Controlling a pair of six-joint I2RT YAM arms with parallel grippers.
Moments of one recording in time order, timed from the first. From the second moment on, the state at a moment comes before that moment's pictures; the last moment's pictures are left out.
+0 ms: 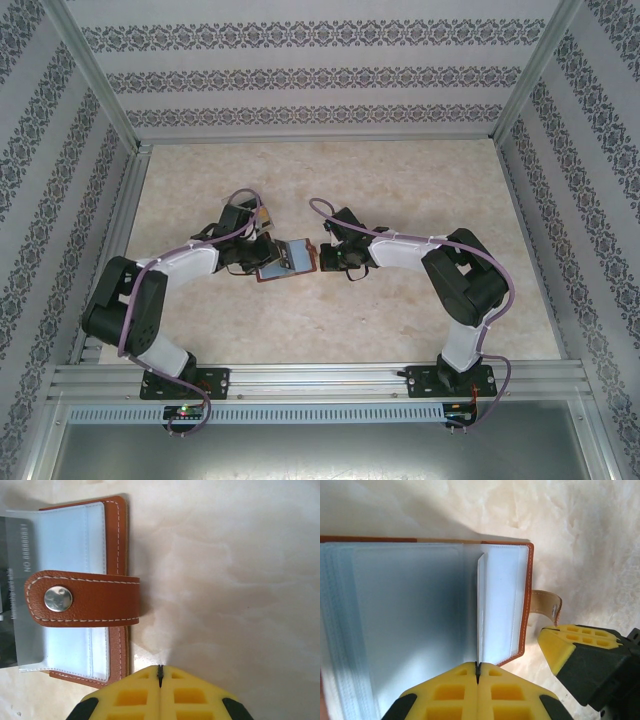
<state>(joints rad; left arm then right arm) -0.33 1.54 0.78 -0.20 0.43 -0.80 0.66 1.82 1.00 -0.23 -0.20 0.58</state>
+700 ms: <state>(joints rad) -0.27 1.39 0.83 -0.42 0.40 -0.65 0.66 1.77 1.01 -0.24 -0.21 0.58</state>
